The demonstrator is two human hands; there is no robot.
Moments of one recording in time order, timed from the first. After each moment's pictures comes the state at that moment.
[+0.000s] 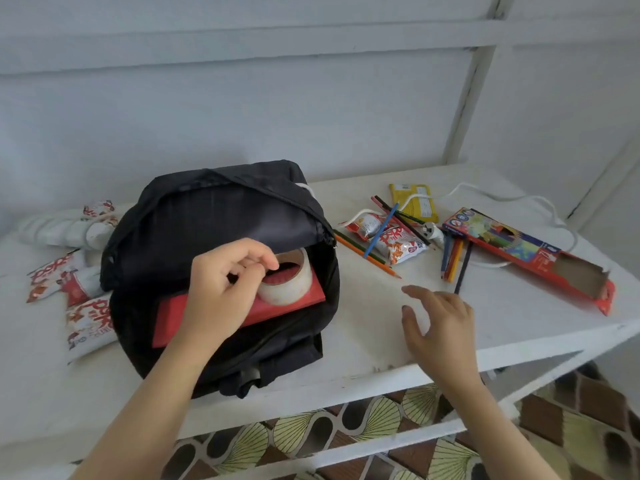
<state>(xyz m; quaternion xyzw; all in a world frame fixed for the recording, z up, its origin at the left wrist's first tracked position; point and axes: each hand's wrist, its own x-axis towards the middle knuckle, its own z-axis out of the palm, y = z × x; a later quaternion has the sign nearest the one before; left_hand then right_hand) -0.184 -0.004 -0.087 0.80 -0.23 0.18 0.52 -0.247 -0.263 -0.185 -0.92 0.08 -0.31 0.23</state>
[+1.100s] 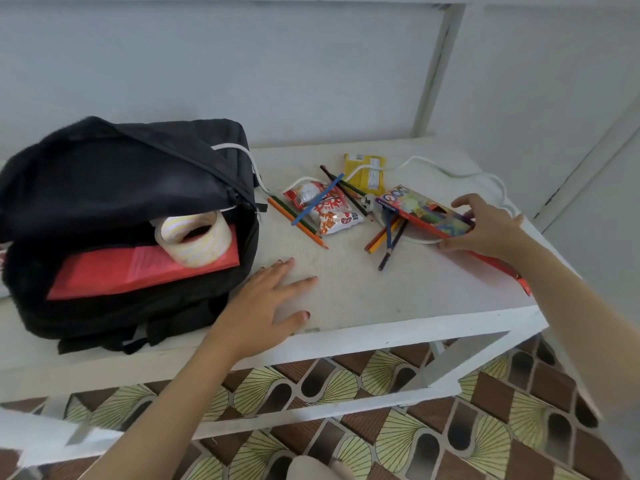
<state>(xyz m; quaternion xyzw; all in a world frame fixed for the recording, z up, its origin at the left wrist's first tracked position) -0.213 -0.130 -0.194 0.93 -0.30 -0.05 0.20 -0.183 -0.507 -0.133 -0.97 0.14 0.01 0.17</state>
